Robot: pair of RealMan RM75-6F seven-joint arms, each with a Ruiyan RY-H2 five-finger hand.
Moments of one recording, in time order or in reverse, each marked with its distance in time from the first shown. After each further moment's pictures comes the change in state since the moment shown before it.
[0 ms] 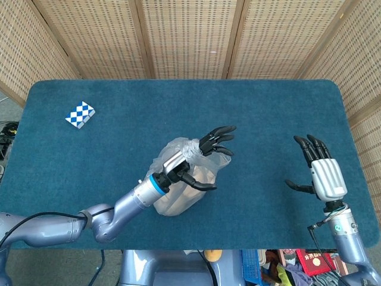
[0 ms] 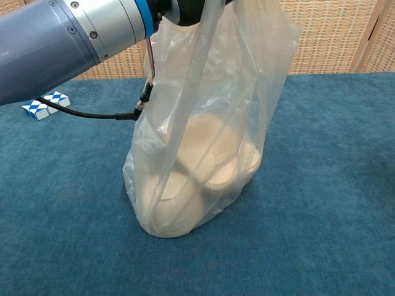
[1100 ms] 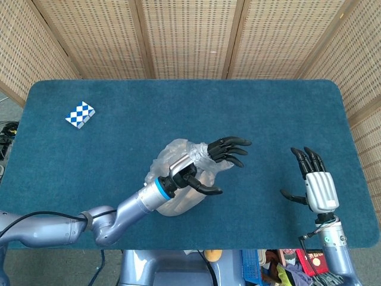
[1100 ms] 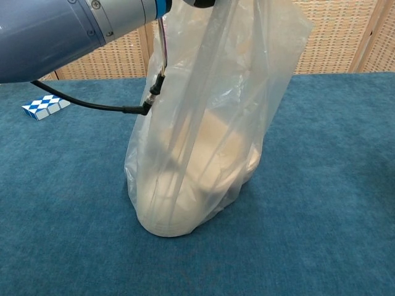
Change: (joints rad) left arm -0.023 0.029 -0.039 -0.091 -0.036 -0.039 -0.020; right arm -0.083 -0.115 0.005 0.015 -0.014 0.049 -0.093
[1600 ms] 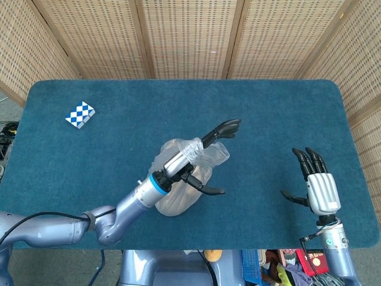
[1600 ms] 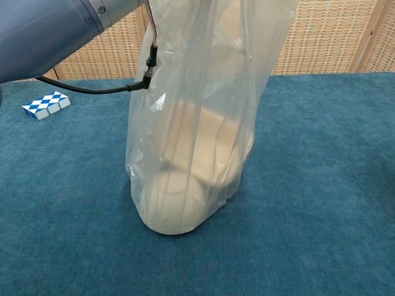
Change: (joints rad) left arm 0.012 -0.032 -0.017 0.038 0.006 0.116 0.476; right arm -0.019 0.009 0.011 -0.015 -0.027 0.014 -0.001
